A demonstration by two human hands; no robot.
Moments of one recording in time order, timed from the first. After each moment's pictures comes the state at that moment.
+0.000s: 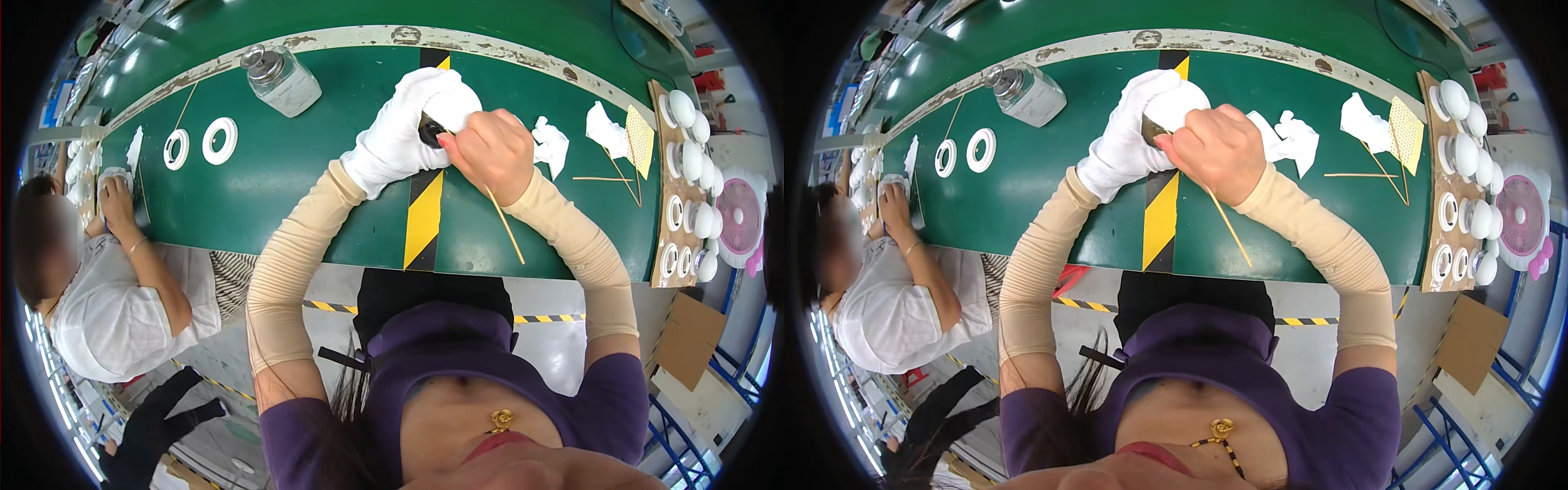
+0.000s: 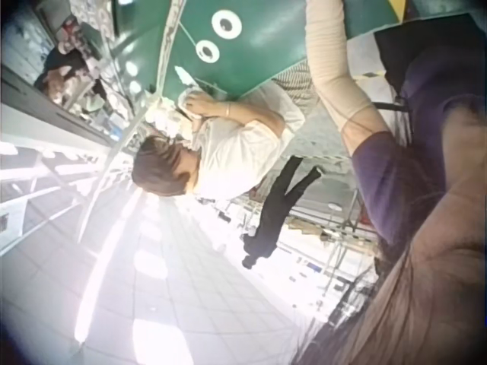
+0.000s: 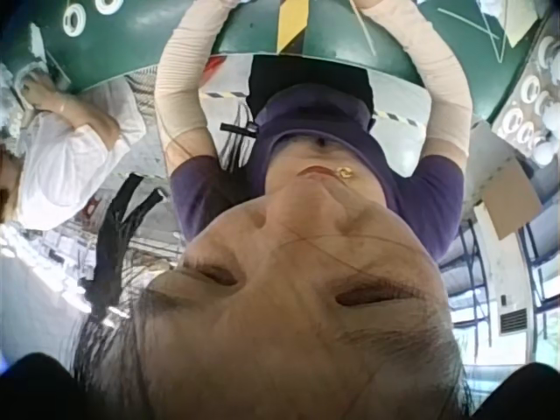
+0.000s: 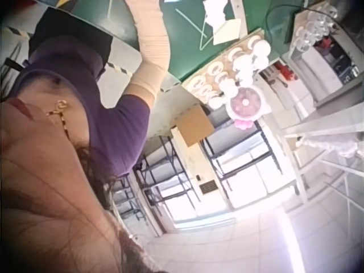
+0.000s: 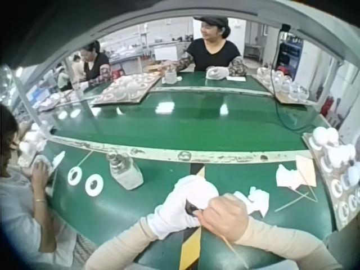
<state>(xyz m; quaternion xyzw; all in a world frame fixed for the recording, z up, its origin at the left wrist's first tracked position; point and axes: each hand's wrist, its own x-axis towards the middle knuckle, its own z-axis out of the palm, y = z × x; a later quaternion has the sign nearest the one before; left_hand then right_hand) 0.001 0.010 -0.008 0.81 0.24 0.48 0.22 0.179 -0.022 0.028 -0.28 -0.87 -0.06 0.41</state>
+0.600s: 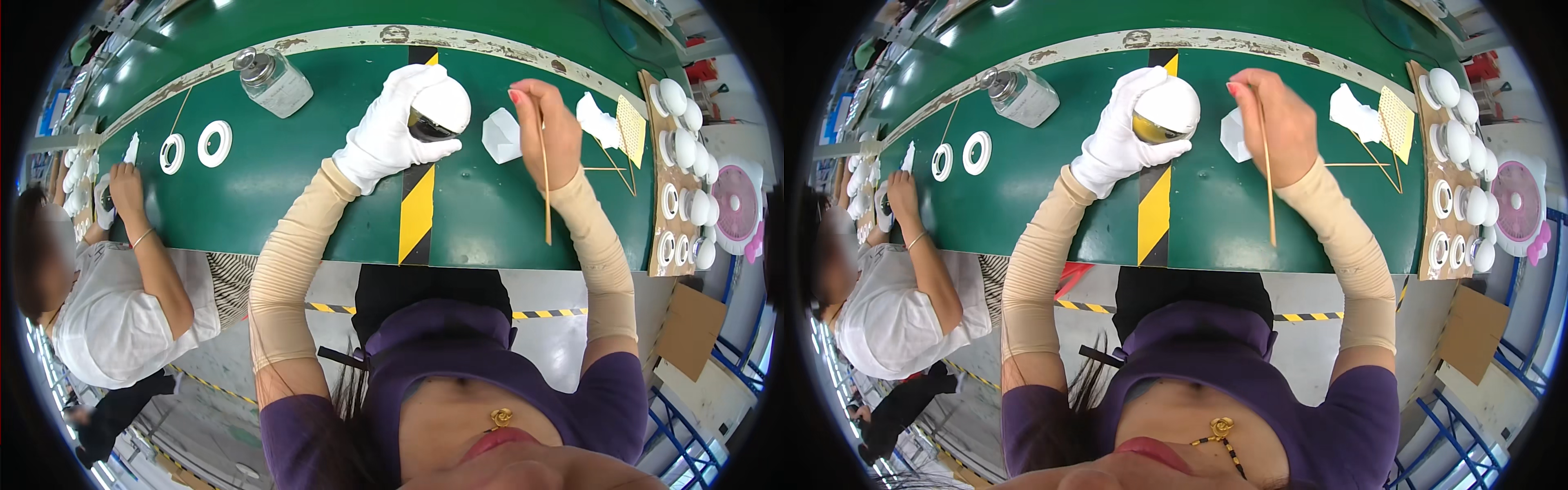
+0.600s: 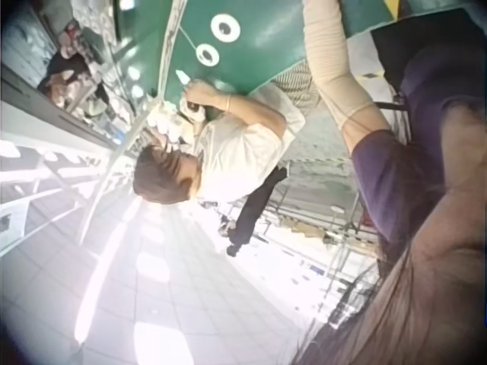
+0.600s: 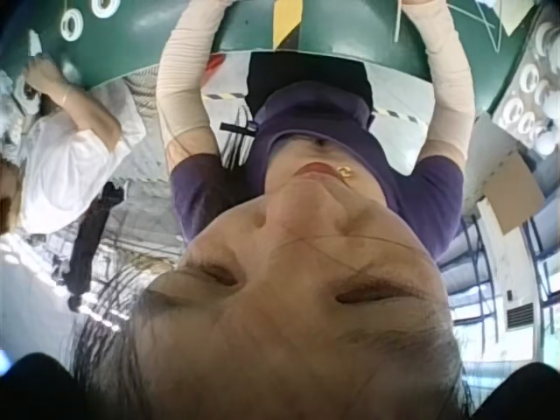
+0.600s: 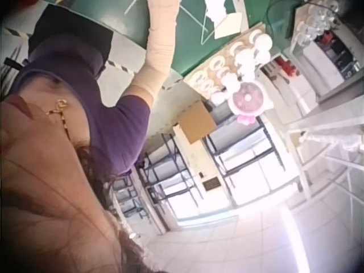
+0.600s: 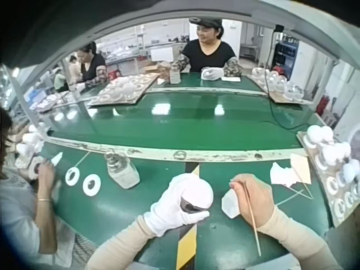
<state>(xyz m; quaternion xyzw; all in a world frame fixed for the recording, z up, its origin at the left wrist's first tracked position) 0.001 0.006 -0.005 0.81 0.30 0.45 0.21 0.225 -0.025 0.050 -0.47 -0.76 0.06 0.44</state>
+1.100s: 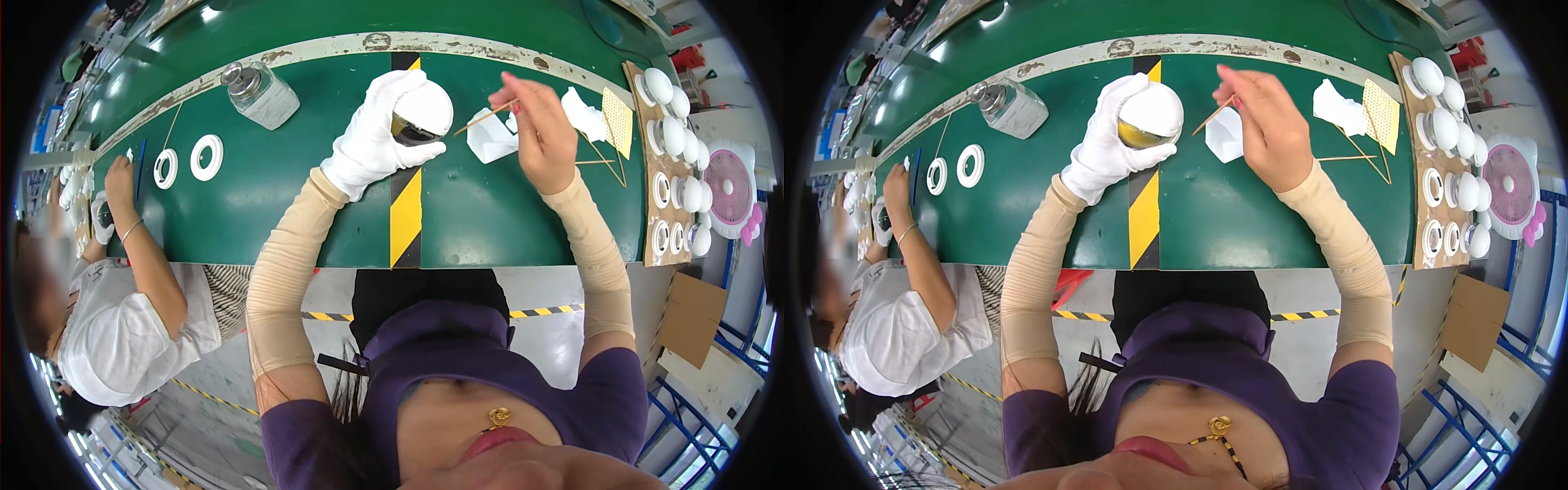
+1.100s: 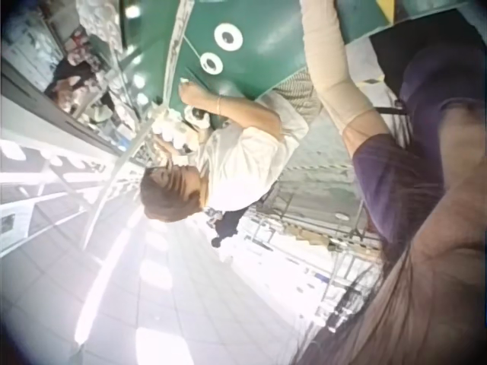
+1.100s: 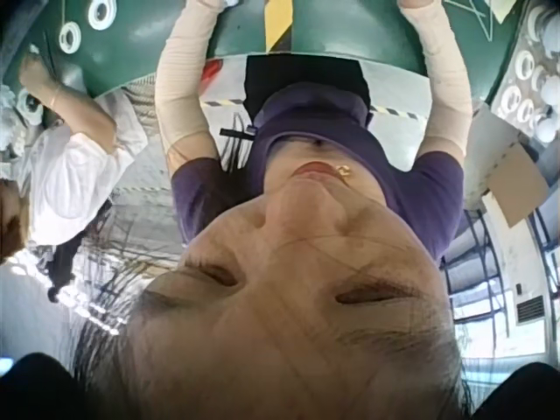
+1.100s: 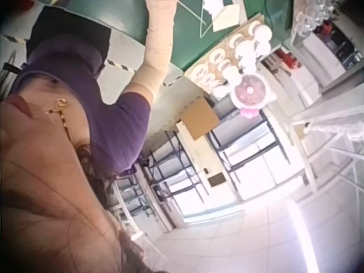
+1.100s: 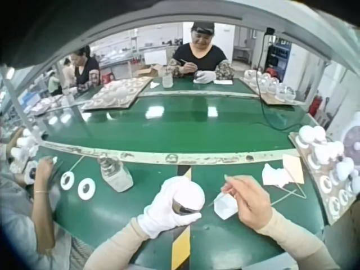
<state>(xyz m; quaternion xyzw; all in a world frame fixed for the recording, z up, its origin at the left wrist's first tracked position) 0.002 0.004 -0.006 0.81 0.29 0.46 0.23 0.242 -0.032 0.055 -0.38 -0.79 0.13 0.46</state>
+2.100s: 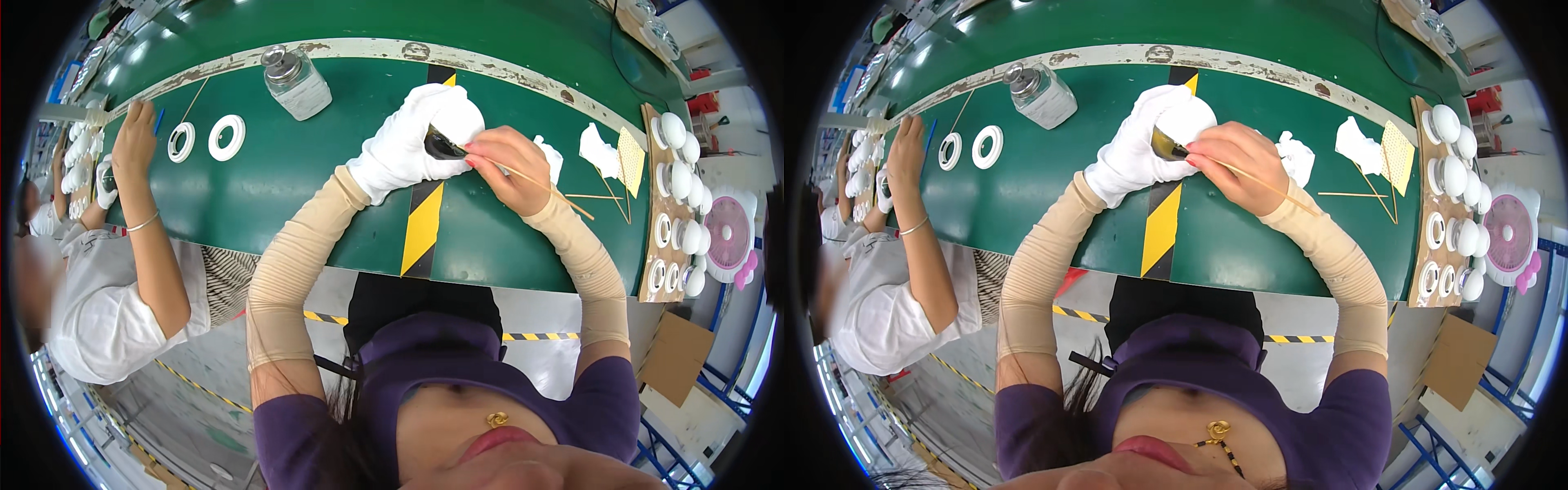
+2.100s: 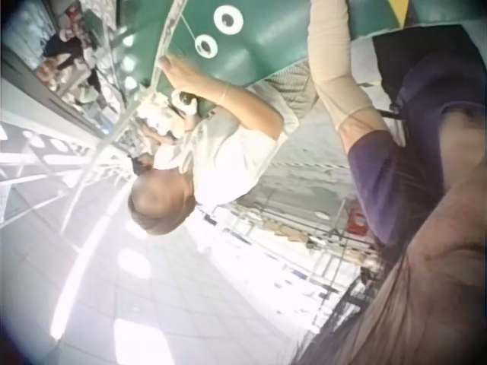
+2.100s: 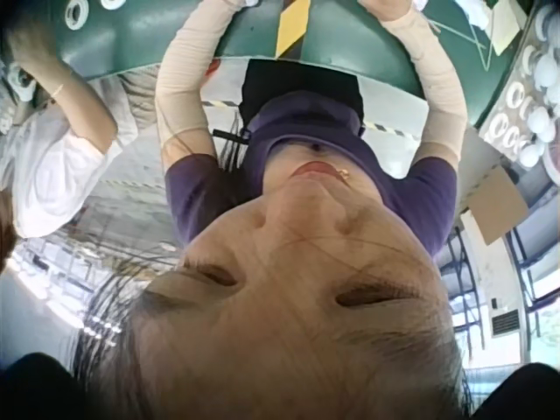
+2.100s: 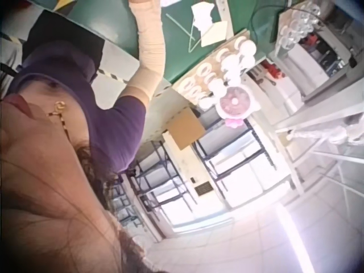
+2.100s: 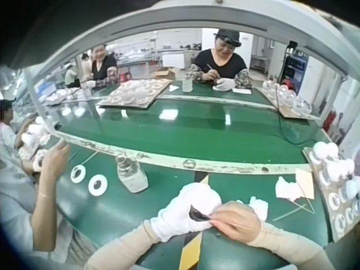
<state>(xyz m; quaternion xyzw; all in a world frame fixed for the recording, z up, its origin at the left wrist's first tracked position) 0.000 0.009 -0.012 0.80 0.27 0.48 0.25 0.206 -0.020 0.037 -0.24 -0.86 0.14 0.42</state>
